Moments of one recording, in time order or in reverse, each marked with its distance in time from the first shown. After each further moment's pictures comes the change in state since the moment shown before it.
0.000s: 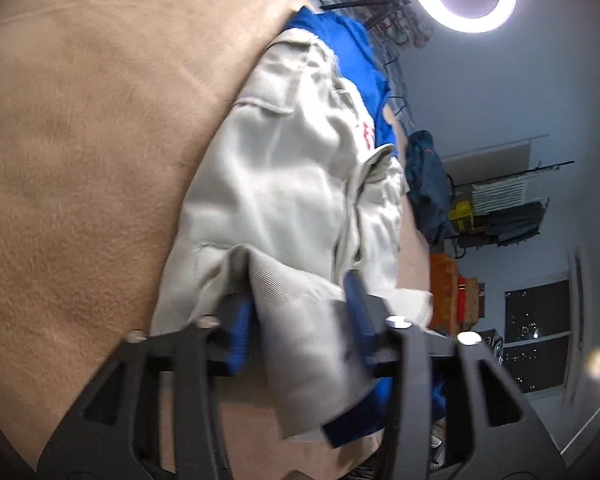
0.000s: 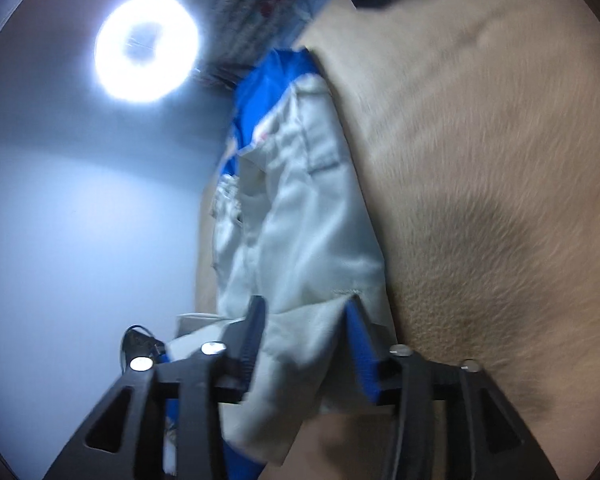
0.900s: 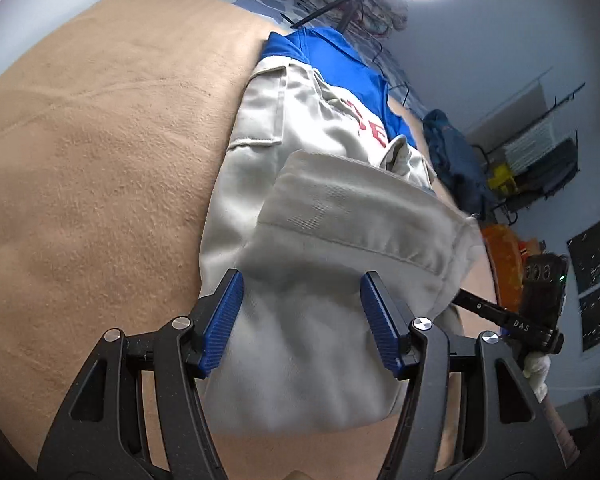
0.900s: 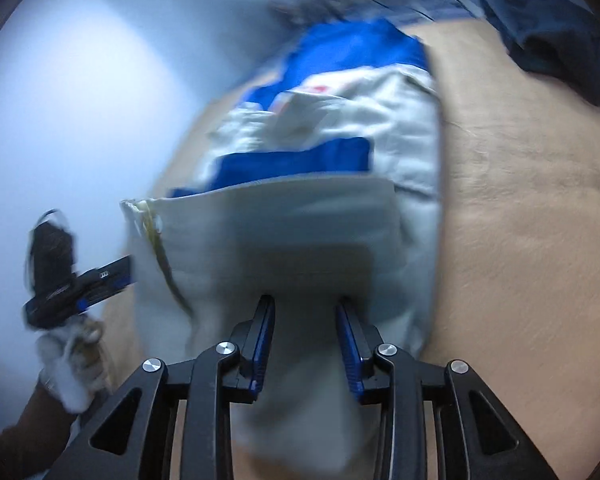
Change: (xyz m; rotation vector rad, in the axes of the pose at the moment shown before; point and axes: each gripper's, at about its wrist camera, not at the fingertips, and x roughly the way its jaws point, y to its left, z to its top) left arm 0.006 -0.017 -0.002 0.278 -0.094 0.173; right arm 0.076 0.051 0.013 -0.512 0.173 -0.248
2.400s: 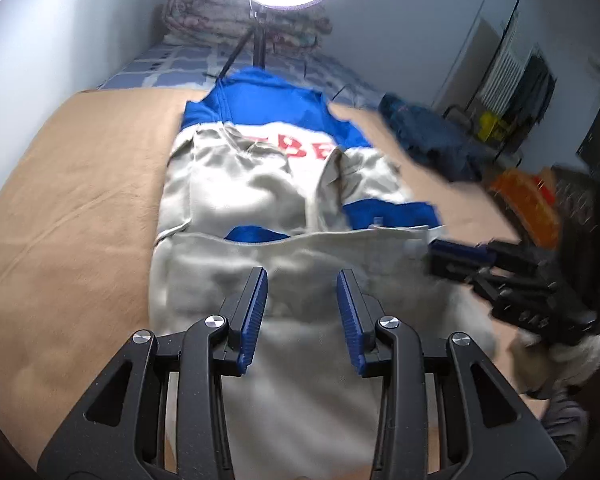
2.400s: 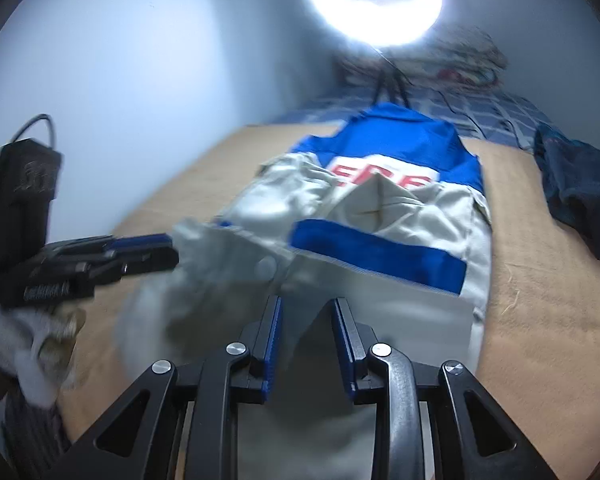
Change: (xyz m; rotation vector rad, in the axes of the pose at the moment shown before) left arm 0.031 -0.074 0.005 0.411 -0.100 0.126; right arm 0.010 0.092 0.012 -0.334 -0.198 -0.176
